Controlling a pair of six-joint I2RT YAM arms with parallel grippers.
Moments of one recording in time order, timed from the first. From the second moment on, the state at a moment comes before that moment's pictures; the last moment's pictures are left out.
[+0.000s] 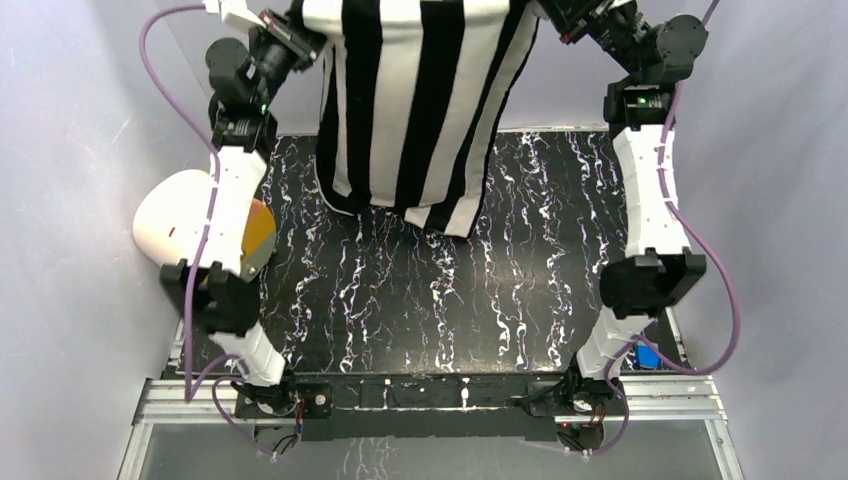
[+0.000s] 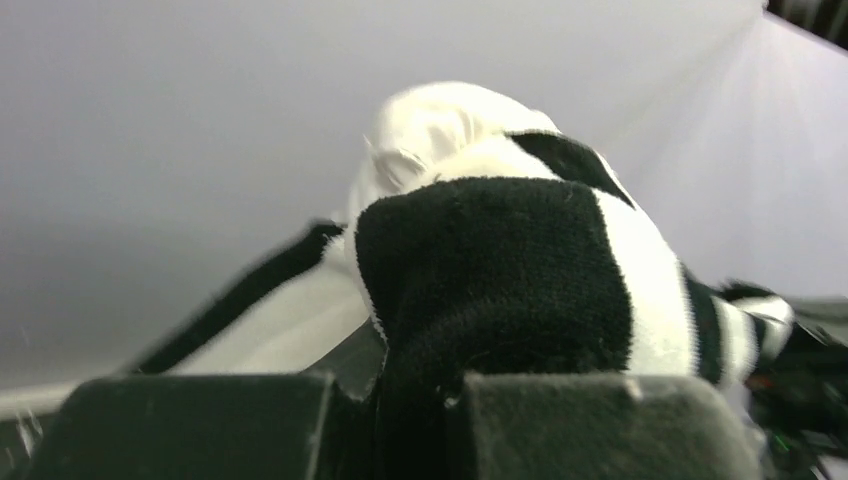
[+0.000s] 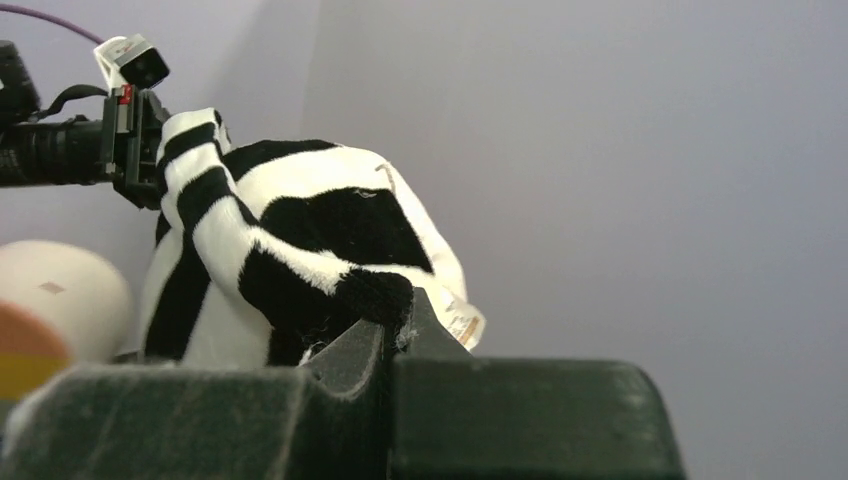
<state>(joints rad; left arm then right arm) -0.12 1.82 2.09 0.11 0.30 -0.81 0.05 1.87 2.28 0.44 -0.81 0.33</state>
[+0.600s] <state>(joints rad) -0.19 0.39 0.90 -0.14 0.74 -0.80 0.12 0.37 0.90 -0.06 -0.70 0.39</state>
